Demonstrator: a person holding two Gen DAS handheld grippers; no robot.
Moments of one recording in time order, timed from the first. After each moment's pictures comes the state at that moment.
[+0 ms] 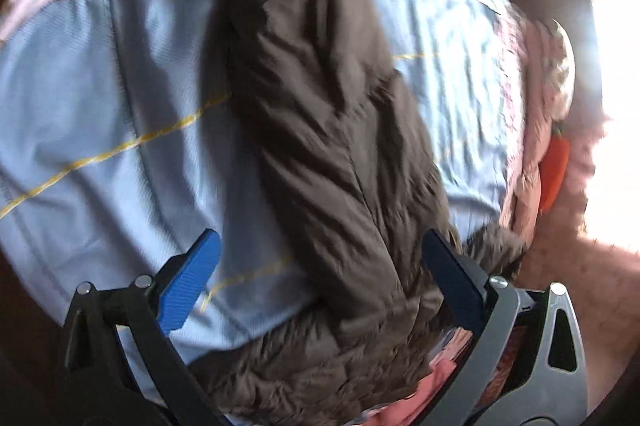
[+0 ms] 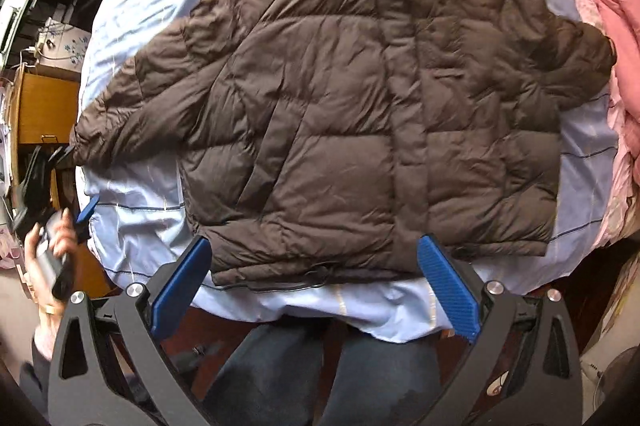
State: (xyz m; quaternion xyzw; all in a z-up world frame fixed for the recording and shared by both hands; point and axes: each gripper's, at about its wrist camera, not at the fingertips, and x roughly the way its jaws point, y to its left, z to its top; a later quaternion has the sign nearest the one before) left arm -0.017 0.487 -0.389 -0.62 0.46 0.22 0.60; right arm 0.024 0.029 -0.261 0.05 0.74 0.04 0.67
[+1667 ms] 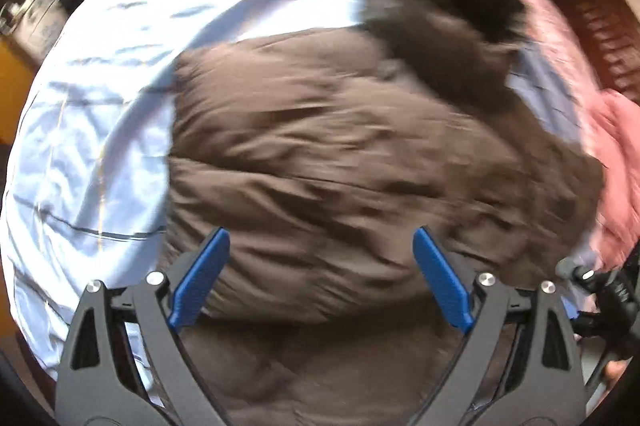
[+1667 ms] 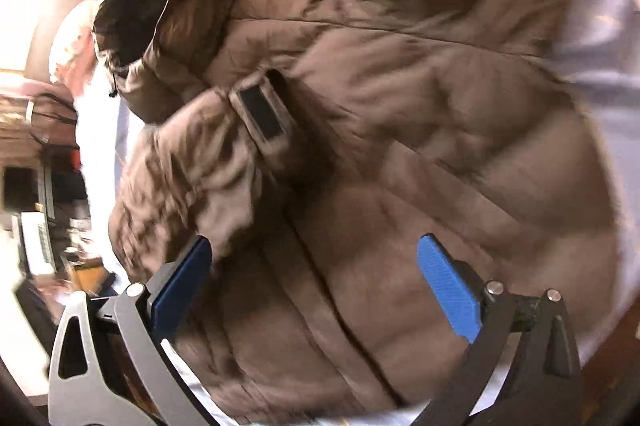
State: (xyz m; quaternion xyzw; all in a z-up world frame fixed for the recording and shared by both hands) left arm 0.198 0.149 -0.352 -0.11 0.61 0.02 0.78; right arm 0.117 -0.222 -0.415 0.38 0.62 -0.04 0.69
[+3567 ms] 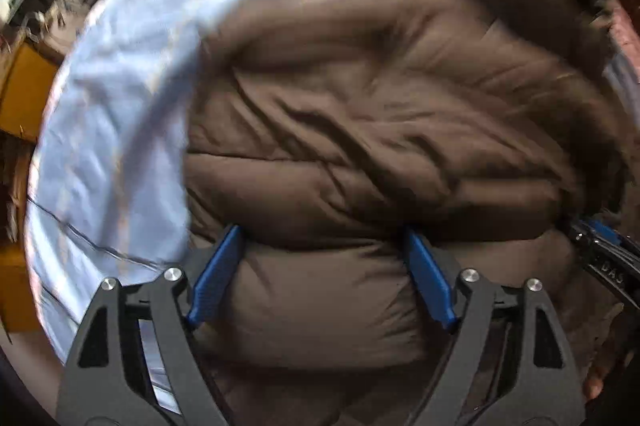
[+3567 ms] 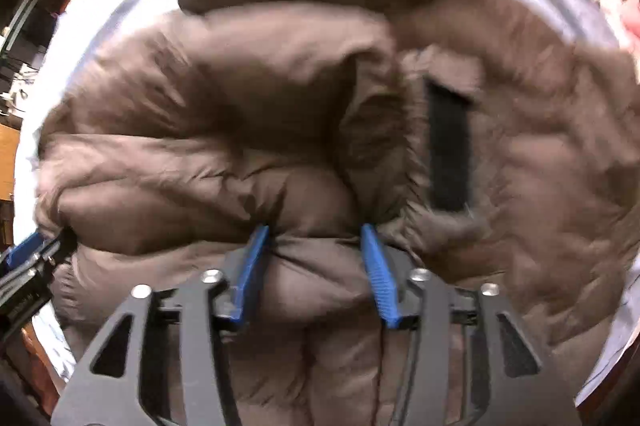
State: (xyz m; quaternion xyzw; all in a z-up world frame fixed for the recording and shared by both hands) left arm 0.221 0.179 -0.443 -0.04 0.64 0.09 0.76; right arm 0.211 -0.082 -0.445 0.05 0.66 0.05 0.75
